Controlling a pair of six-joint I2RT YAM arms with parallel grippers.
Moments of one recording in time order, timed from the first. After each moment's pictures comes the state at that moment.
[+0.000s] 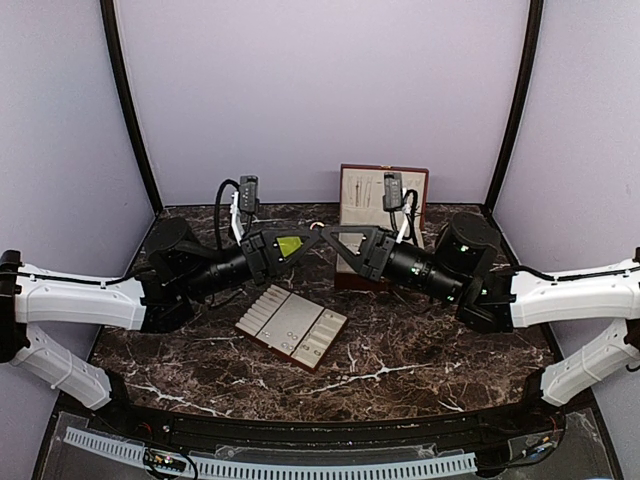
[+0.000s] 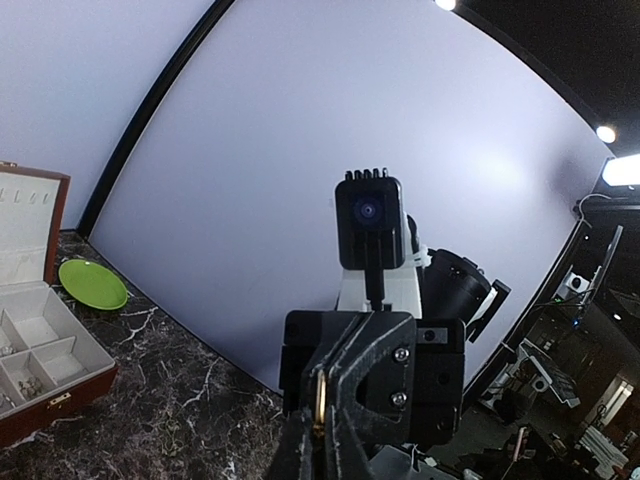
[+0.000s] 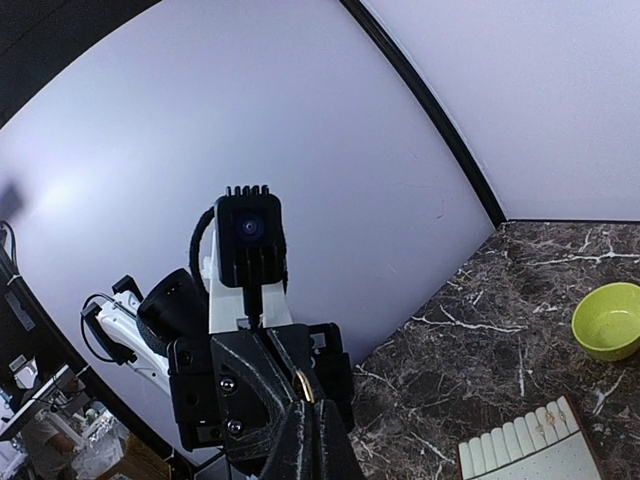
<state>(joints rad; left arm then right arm) -0.96 1.33 0.74 0.85 0.30 -0.70 1.09 1.31 0.82 0.67 -0.10 0.65</state>
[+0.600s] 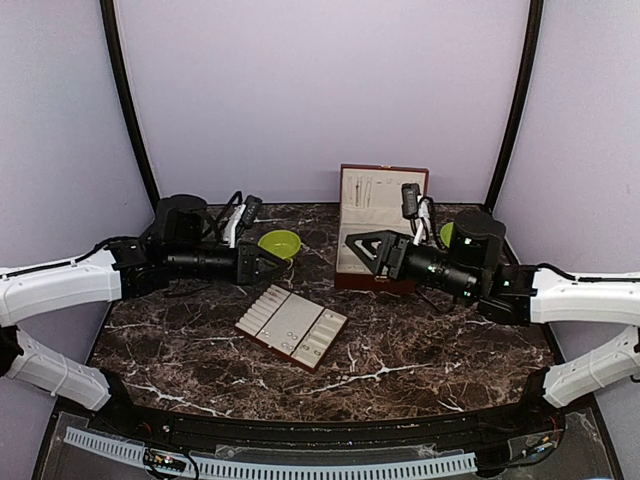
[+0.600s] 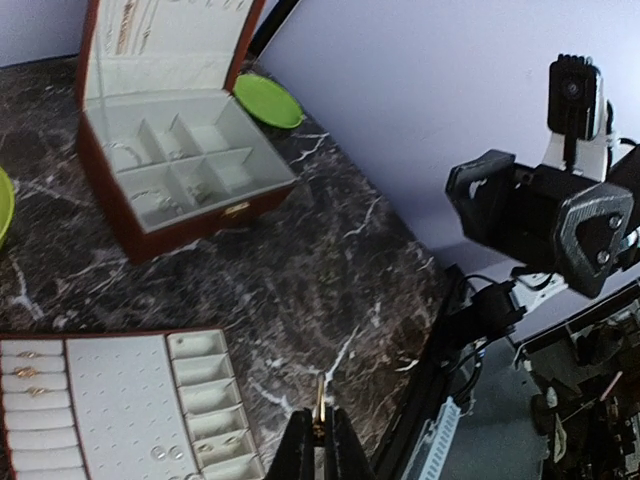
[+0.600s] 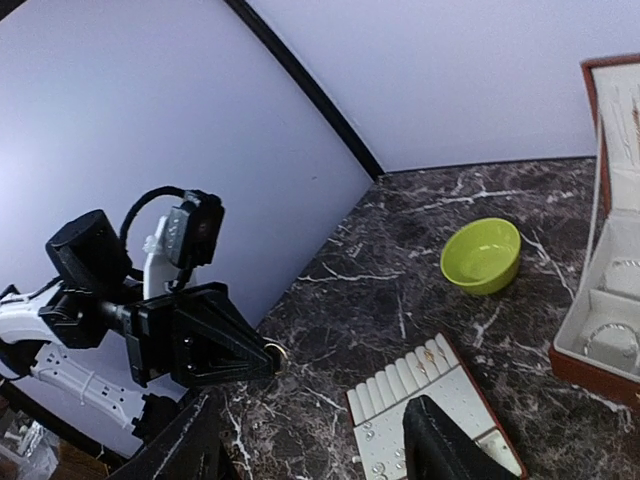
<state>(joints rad) -0.78 1.23 0.88 -0.01 0.39 -0.54 0.99 1.19 0.76 0.39 -0.01 0.65</state>
